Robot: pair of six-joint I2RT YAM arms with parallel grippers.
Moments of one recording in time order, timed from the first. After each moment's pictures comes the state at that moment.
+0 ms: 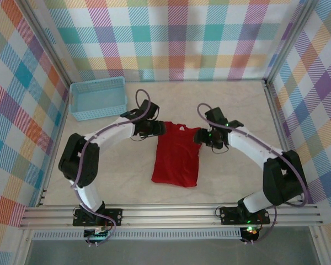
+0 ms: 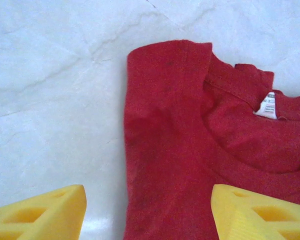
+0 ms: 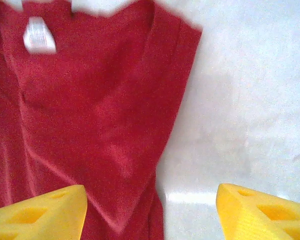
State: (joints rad) left arm -0.54 1.76 1.28 -0.56 0.03 -0.65; right arm 0.43 1.51 1.03 -0.65 -0.08 0.59
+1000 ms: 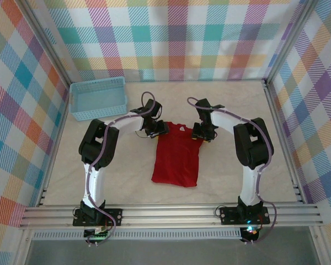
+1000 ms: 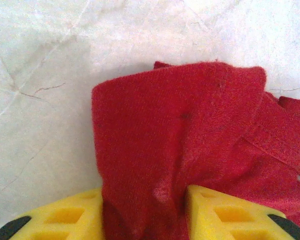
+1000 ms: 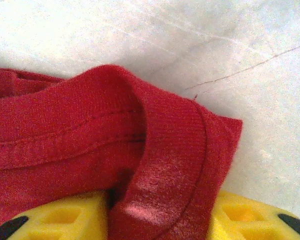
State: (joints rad) left arm -0.50 2.08 1.45 -0.48 0.25 -0.69; right arm 0.40 2.00 1.38 -0.79 -0.10 0.57
